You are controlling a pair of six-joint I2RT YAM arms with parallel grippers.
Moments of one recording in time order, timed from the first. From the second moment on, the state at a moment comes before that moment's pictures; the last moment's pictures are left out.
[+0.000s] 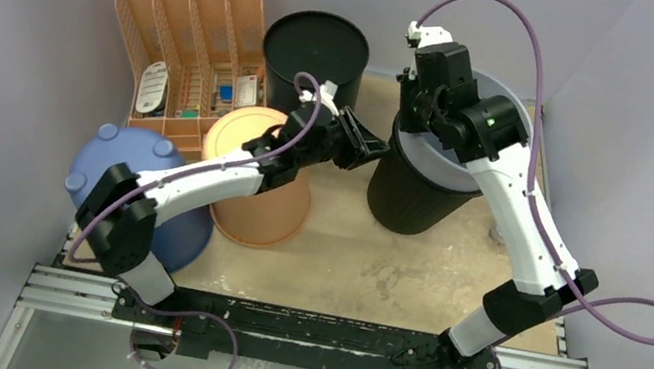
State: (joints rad) left arm -0.76 1.61 1.19 0.13 0.09 -1.32; right arm 0.62 1.62 2.09 -1.15 0.34 0.19
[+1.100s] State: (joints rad) left arm -0.80 1.57 1.31 0.05 0.06 -1.20; right arm 0.64 1.63 2.09 -1.13 0.35 0.22
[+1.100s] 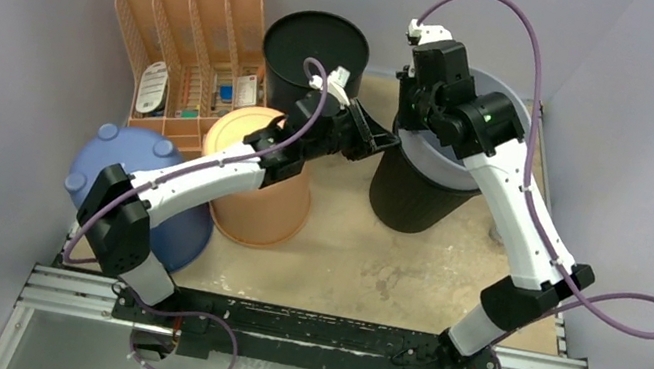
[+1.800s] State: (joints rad) left arm -0.78 1.61 1.42 -0.06 0.09 -1.25; right arm 0.71 1.74 2.31 -1.27 0.47 0.13
